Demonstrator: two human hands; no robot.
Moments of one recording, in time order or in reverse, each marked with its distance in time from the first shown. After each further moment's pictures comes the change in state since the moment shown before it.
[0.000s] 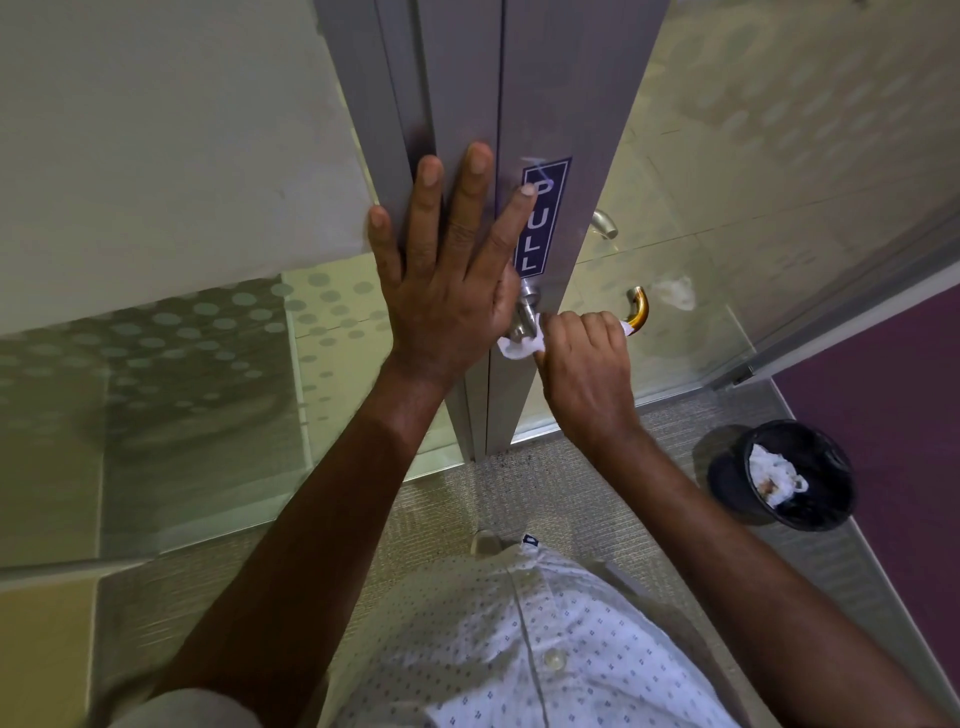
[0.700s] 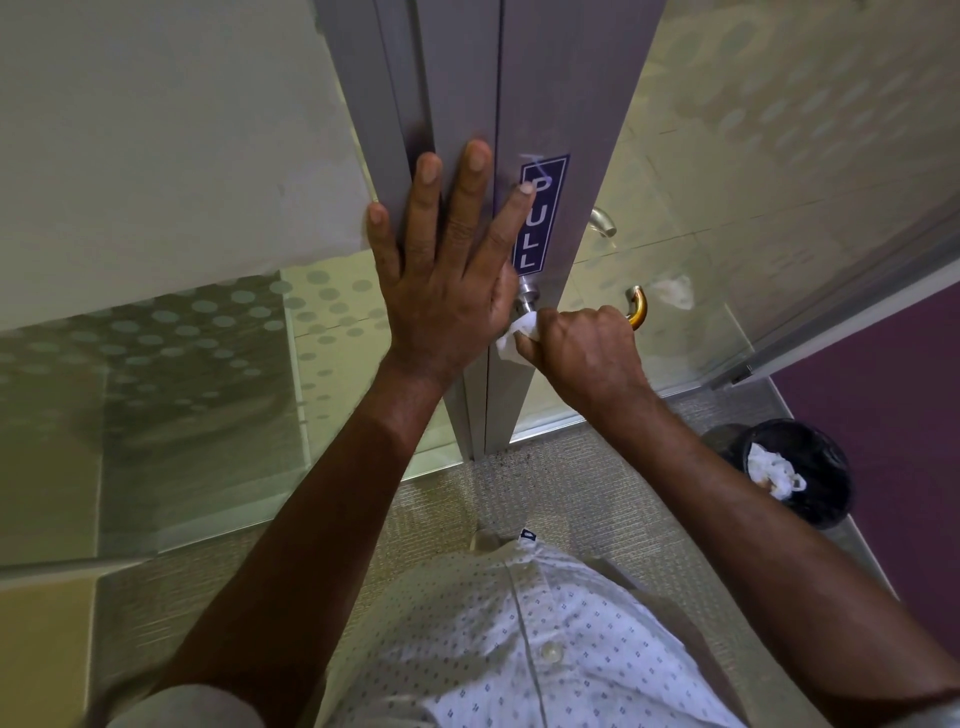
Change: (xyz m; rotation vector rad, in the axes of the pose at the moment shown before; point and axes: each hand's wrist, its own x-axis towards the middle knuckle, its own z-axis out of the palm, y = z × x) left_hand 0.001 0.001 -0.004 0.006 -0.020 0.002; right_hand 0.034 0.005 -0.021 -0.154 -0.209 -0.106
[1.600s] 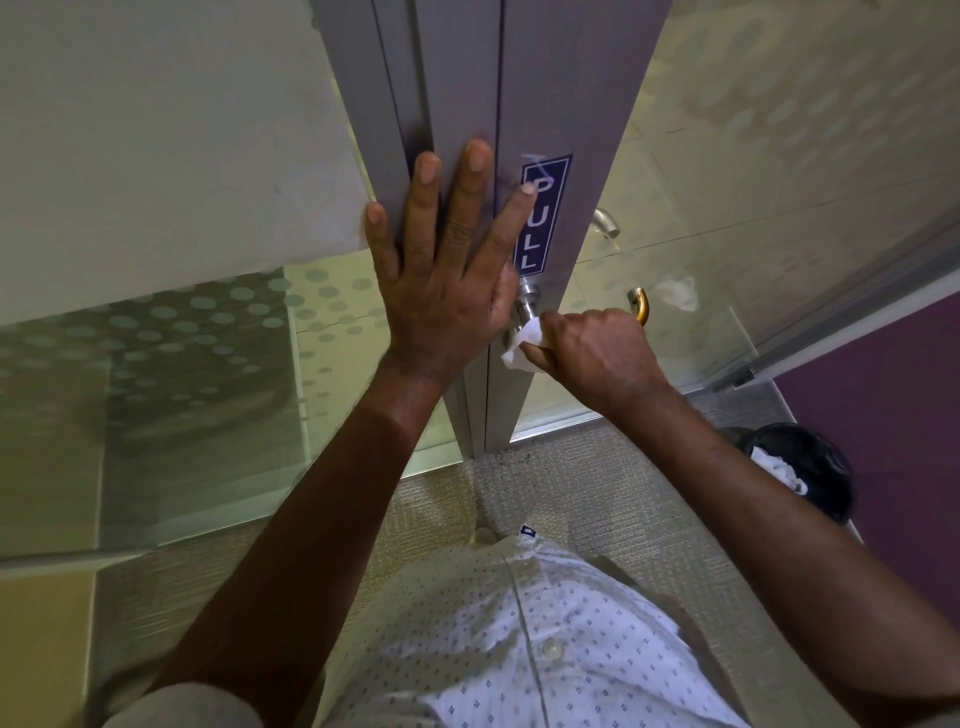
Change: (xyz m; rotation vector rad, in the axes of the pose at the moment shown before) left_hand -0.003 0.000 0.006 0.011 0.043 -0.002; right_hand -0.003 0.025 0.016 0.003 0.002 -0.142
